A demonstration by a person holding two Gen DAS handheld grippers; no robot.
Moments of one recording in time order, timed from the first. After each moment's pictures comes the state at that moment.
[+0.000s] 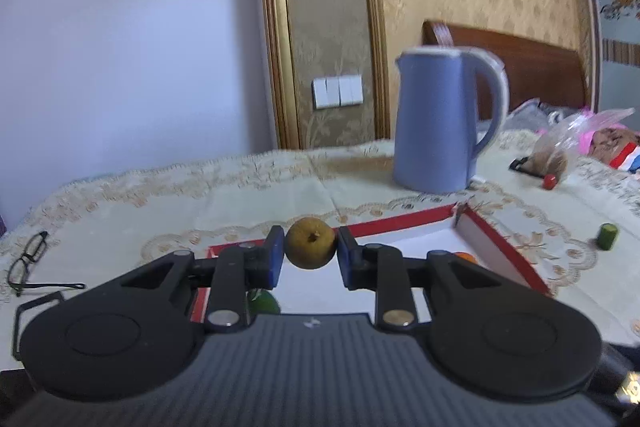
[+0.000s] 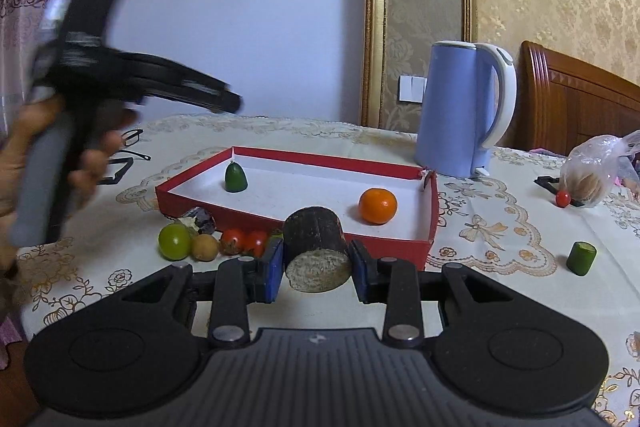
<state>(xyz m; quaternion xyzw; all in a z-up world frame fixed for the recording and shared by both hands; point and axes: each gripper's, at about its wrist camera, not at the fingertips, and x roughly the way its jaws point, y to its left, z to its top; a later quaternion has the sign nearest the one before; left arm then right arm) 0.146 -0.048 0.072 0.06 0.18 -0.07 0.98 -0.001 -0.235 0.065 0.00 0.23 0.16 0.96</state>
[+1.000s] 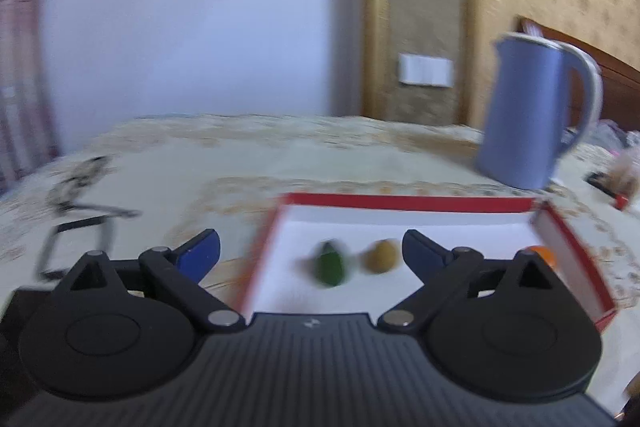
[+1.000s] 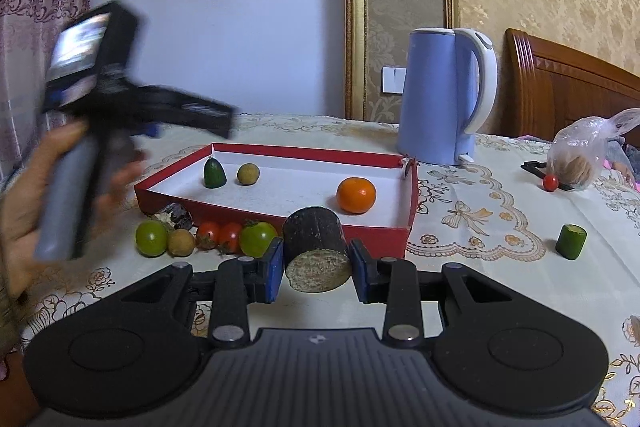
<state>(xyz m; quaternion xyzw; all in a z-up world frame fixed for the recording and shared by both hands) 0.133 0.000 0.041 -0.01 0.20 0.07 0.98 0.005 -0.246 0.056 0.02 0.24 0.15 0.96</state>
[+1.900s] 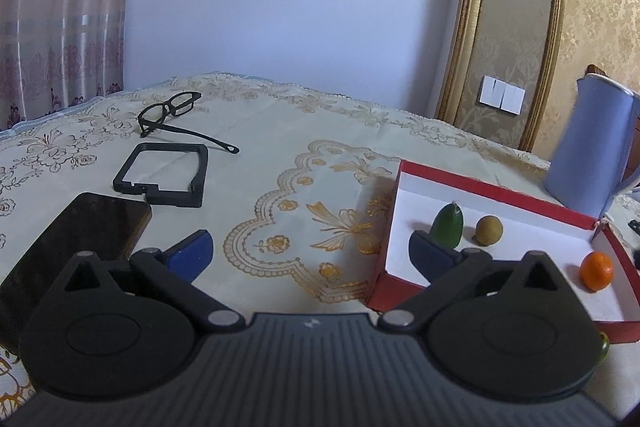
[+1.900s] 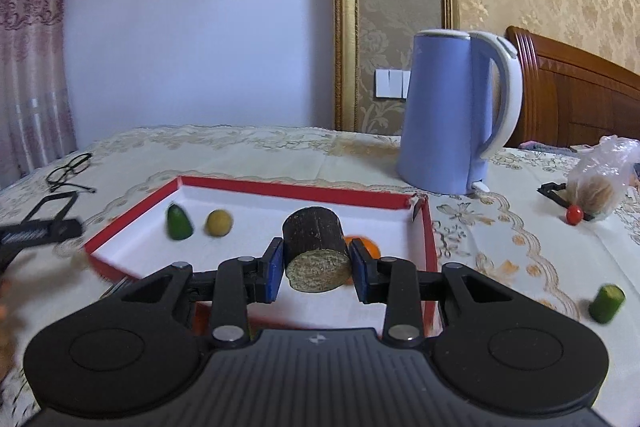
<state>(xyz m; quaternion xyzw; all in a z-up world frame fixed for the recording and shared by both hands) 0.099 0.071 0.003 -0.11 0.21 0.14 0.96 0.118 -0.227 0.063 0.03 0.26 0.12 0.96</state>
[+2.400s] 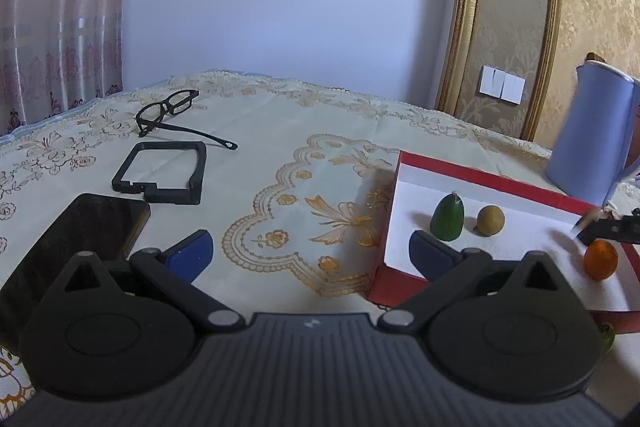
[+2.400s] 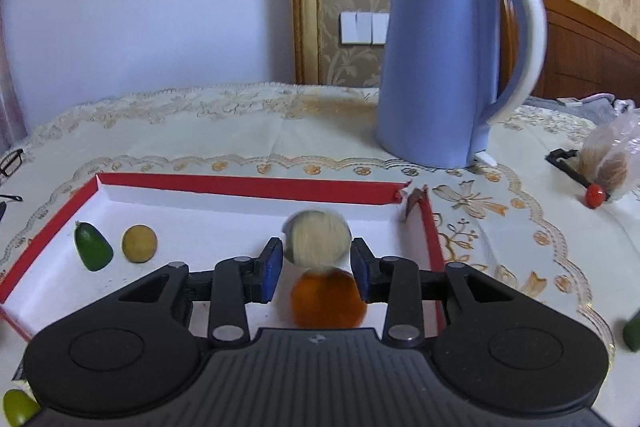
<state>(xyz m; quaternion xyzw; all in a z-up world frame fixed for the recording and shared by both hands) 0.102 0.068 0.001 -0.10 0.22 0.13 0.96 0.185 -0.219 0.044 0.04 0.32 0.07 0.94</state>
